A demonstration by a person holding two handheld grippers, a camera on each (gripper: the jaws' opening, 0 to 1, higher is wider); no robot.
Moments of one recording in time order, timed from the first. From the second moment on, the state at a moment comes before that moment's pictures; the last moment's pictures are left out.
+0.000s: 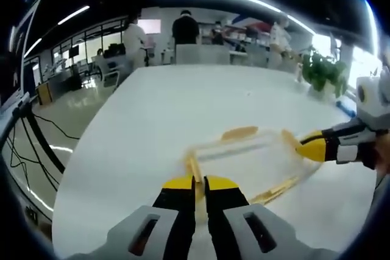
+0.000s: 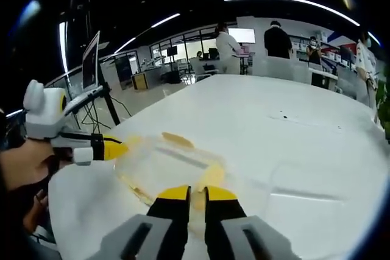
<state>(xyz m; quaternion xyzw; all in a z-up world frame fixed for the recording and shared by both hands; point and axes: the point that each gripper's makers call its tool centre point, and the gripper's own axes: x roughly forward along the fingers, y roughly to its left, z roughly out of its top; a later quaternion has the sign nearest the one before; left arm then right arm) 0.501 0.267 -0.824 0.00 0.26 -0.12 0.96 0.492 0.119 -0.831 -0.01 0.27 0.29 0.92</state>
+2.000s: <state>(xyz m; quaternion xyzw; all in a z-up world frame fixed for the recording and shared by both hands) 0.477 0.231 -0.780 0.03 0.25 -0.14 0.96 0.479 0.082 -0.787 -0.02 0.25 0.27 0.93</state>
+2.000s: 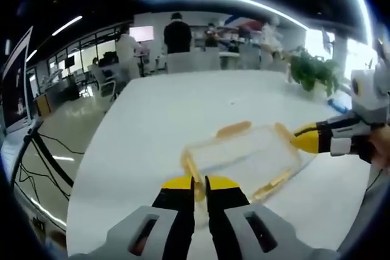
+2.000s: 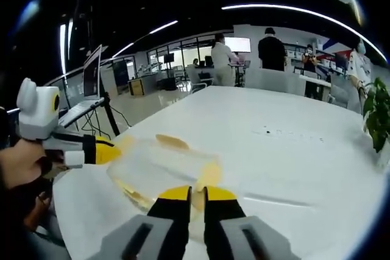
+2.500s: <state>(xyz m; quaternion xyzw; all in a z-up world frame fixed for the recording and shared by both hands) 0.485 0.190 -0.776 0.04 0.25 -0.17 0.95 0.482 0.041 -0.784 0.00 0.25 0.24 0.94</state>
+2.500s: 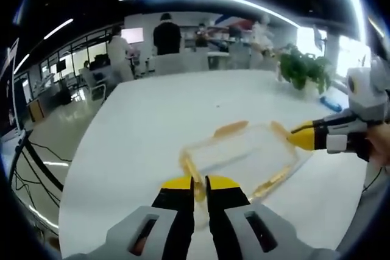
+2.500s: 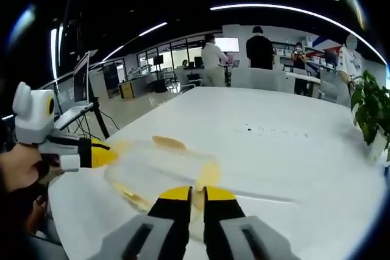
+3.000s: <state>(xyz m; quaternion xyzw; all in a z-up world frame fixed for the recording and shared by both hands) 0.487 0.154 -0.779 0.03 0.25 -0.19 0.95 0.482 0.005 -0.785 0.01 0.26 0.20 0.94</state>
